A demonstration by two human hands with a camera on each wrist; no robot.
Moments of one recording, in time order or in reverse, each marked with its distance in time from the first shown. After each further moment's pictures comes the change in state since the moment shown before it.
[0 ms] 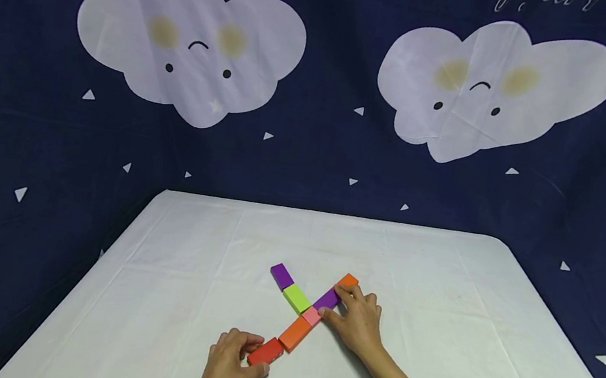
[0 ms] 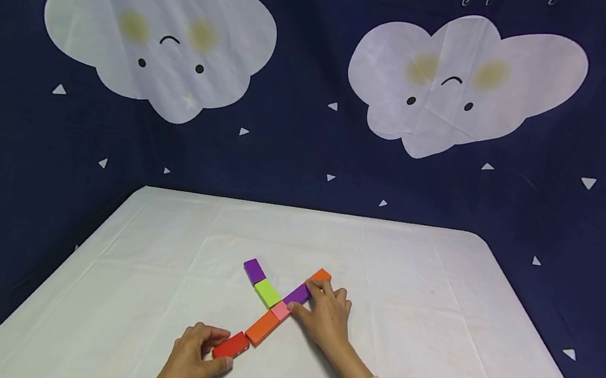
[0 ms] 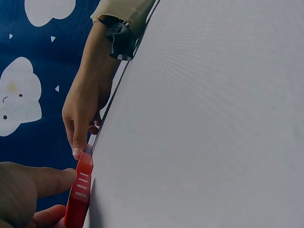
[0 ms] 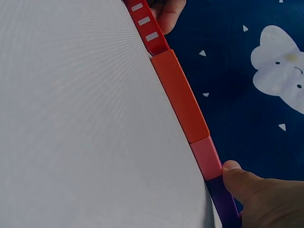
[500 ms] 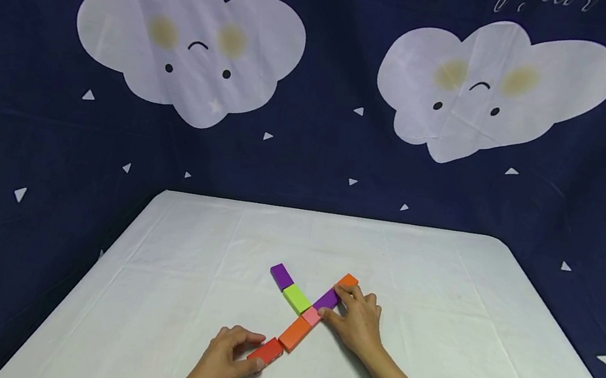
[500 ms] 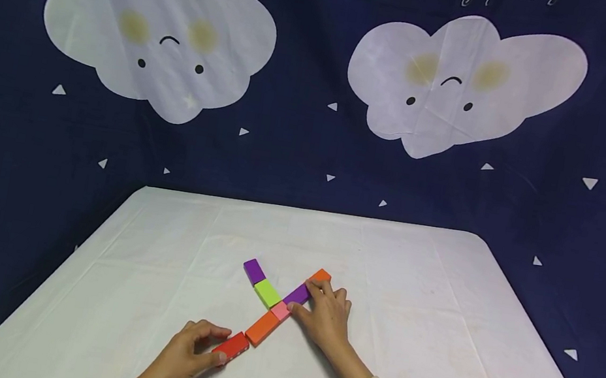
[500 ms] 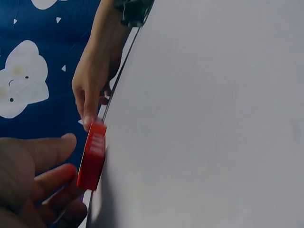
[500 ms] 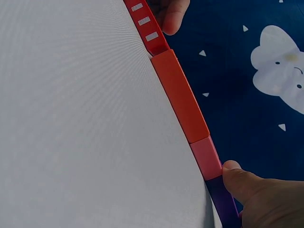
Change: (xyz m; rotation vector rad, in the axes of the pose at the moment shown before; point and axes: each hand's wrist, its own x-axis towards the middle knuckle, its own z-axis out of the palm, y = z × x) left_hand 0.010 -0.011 -0.020 -0.084 -0.176 0.062; right_hand 0.000 0.000 0.001 0.005 0.001 0.002
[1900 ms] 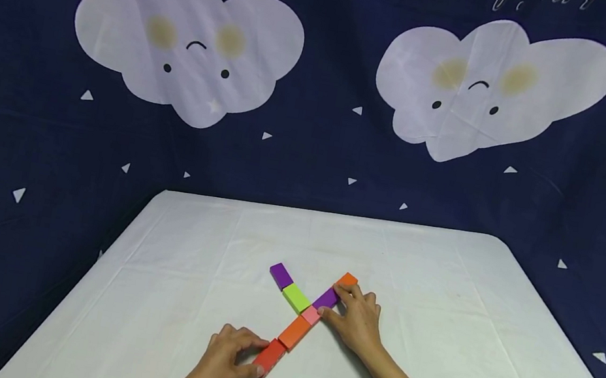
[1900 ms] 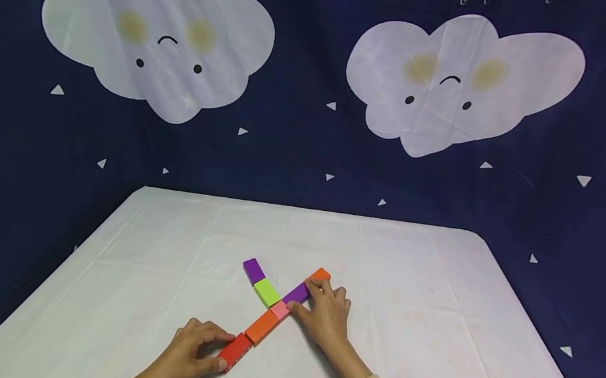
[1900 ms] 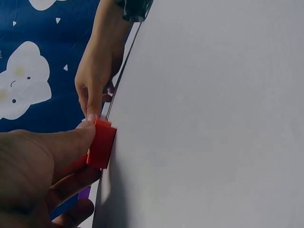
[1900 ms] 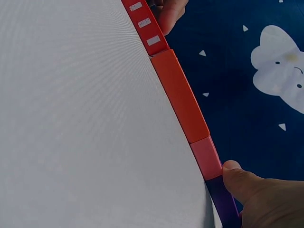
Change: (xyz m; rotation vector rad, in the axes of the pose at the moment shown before) left_hand 0.000 -0.004 0.001 0.122 -0.007 0.207; right_hand 0.000 0.002 0.001 -0.007 0.008 -0.018
